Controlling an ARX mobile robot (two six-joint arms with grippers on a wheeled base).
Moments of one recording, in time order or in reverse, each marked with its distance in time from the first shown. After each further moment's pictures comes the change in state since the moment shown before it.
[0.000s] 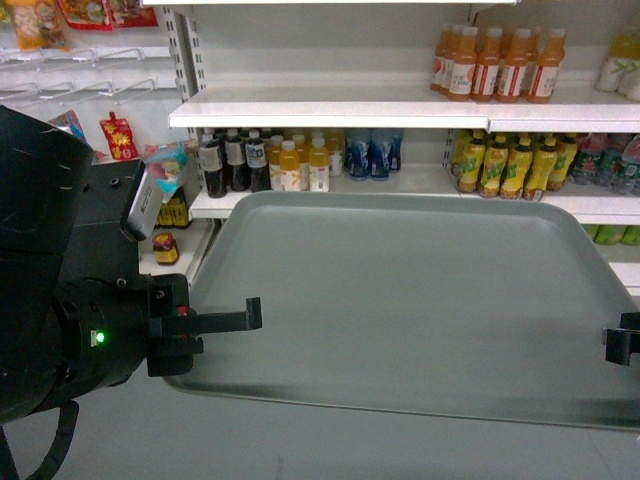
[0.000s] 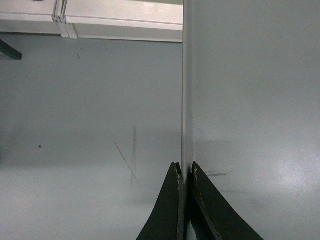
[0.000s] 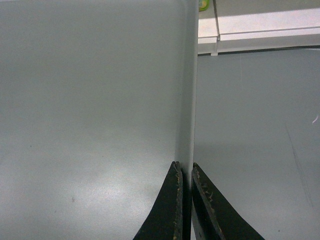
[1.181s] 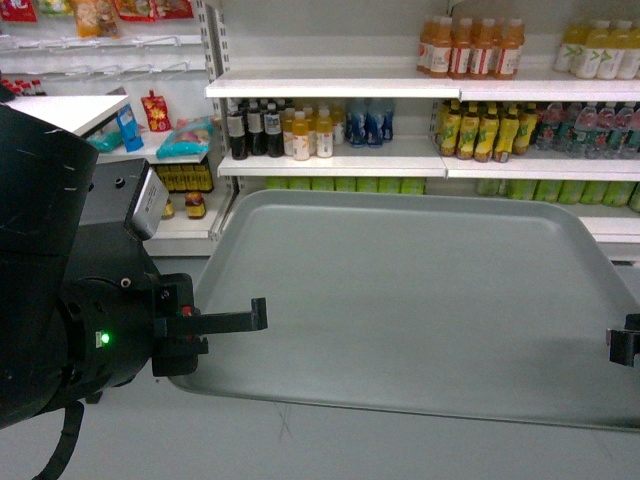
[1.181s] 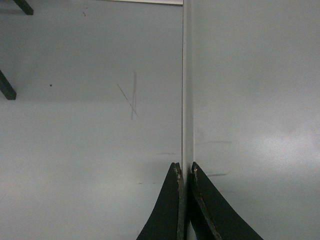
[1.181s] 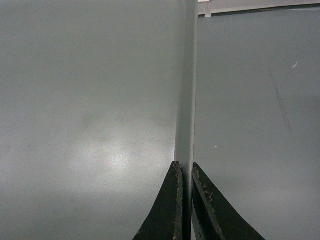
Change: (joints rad) left arm -0.001 -0.002 -0.002 0.002 -0.004 0.000; right arm -0.001 0.000 -0.001 -0.005 0.003 0.000
